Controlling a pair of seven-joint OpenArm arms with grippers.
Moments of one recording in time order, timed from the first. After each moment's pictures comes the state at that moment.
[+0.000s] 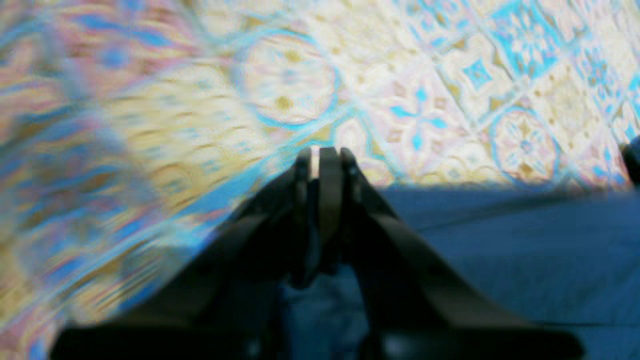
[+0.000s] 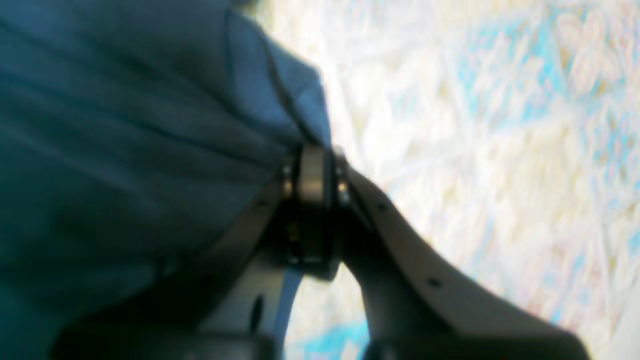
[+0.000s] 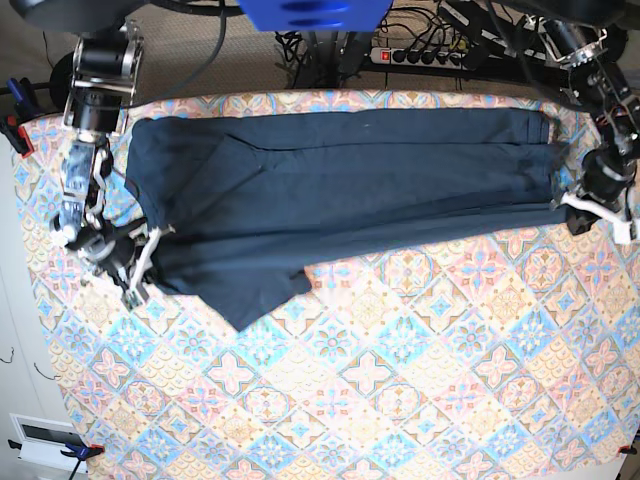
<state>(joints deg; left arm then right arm) 11.8 -21.9 -39.1 95.3 -41.2 -17.4 50.7 9.6 20.5 12.6 80.1 7.9 41.8 -43.2</state>
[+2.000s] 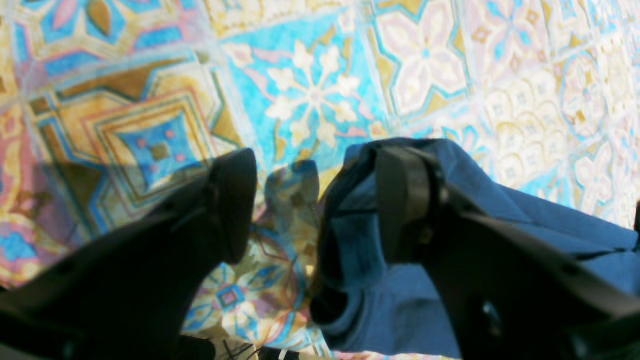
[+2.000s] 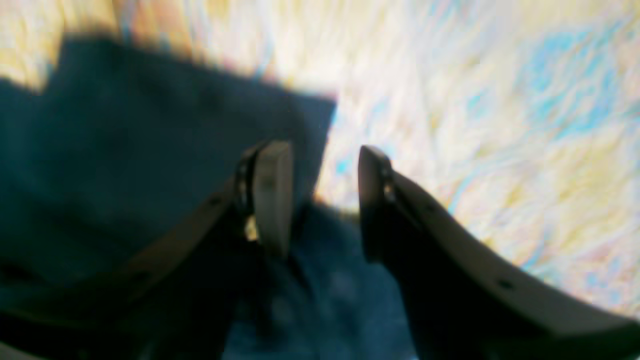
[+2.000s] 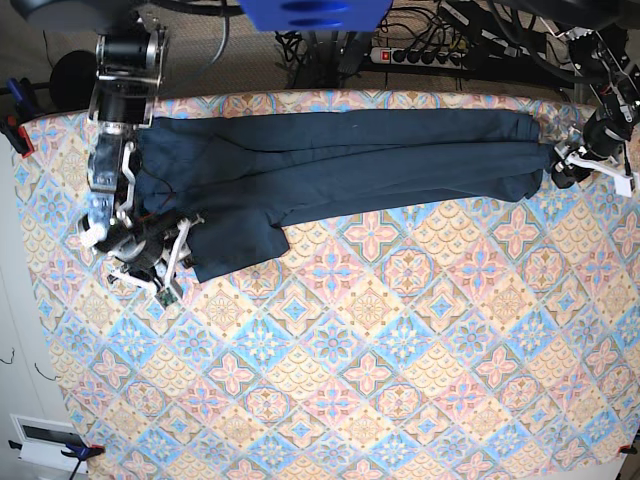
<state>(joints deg) 16.4 -19.4 -45.6 89.5 -46.6 -16.8 59.0 11.6 14.4 8.8 82.7 6.3 41.4 -53.0</state>
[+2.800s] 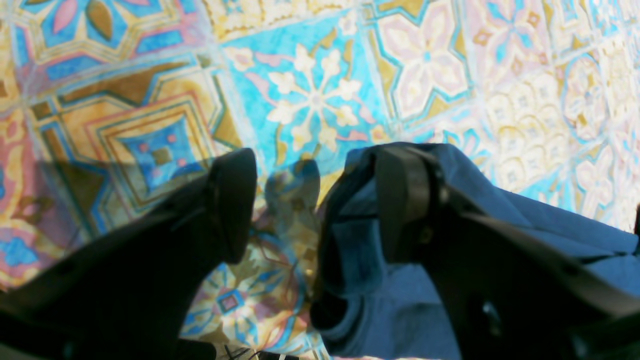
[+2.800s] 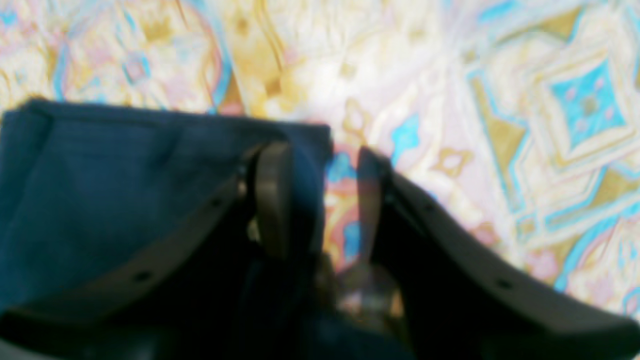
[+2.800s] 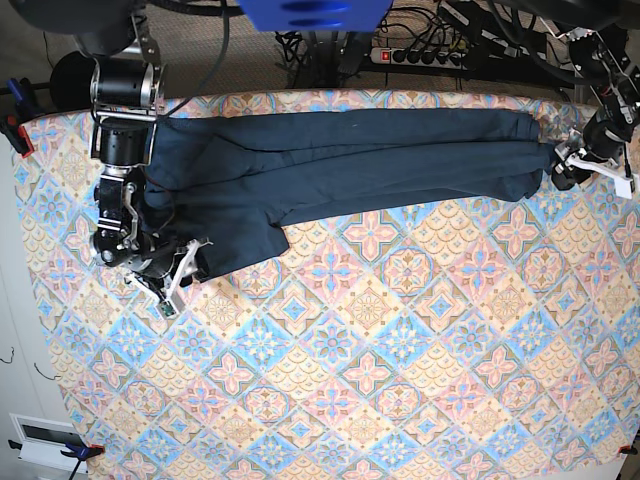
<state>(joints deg) 16.3 -19.5 -45.4 89.5 -46.6 -17.0 58.8 20.0 14.8 5.1 56.3 6.9 40.4 -38.3</state>
